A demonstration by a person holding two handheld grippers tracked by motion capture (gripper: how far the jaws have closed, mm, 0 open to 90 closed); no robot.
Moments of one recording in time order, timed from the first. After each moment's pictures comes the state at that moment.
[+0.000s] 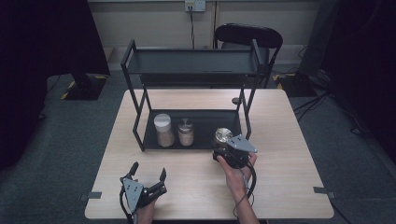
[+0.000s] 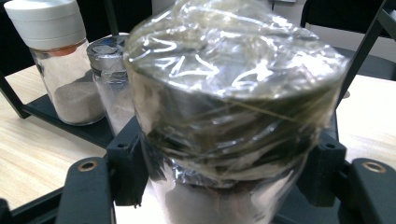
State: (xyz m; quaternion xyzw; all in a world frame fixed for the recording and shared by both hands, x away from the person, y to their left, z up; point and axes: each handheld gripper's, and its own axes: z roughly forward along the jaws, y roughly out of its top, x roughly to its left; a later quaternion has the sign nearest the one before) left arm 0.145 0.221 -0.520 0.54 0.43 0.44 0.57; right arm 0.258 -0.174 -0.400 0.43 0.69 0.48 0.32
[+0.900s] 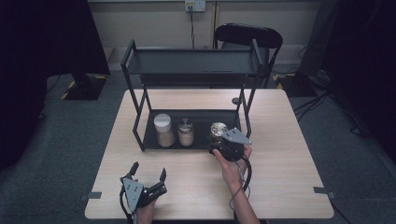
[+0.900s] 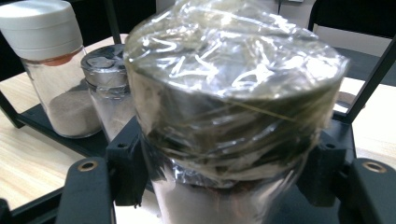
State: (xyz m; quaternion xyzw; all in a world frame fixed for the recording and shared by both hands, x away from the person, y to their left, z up) left arm 0.145 0.221 -0.519 0.54 0.43 0.44 0.57; right arm 0.281 -0.164 -0.396 0.43 0.70 0.48 0.31
